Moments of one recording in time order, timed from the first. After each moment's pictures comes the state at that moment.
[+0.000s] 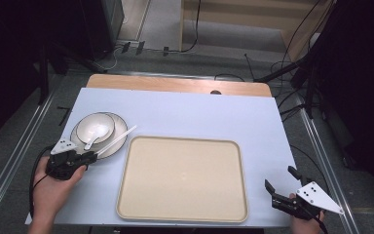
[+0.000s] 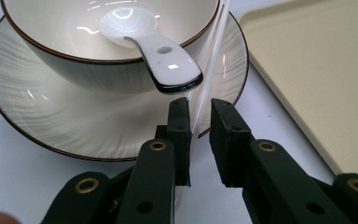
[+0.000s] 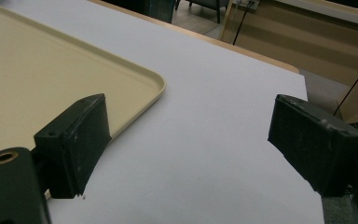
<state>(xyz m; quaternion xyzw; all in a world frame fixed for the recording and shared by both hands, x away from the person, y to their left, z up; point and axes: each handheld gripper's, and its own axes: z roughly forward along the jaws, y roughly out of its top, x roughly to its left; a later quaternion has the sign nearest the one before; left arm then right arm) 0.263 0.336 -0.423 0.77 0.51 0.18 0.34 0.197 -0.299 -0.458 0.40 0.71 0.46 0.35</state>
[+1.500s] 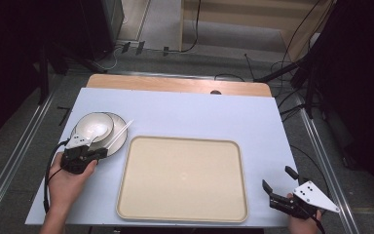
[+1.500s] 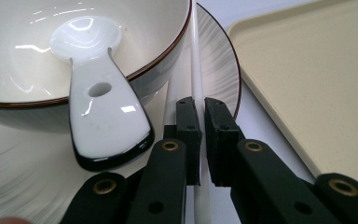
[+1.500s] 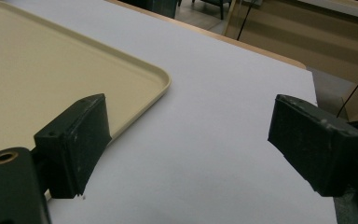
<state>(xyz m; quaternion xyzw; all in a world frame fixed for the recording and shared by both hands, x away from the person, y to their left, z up) 0.285 0.318 -0.437 0.77 0.50 0.18 0.35 0.200 -0.295 -0.462 0.40 0.72 0.46 0.34</state>
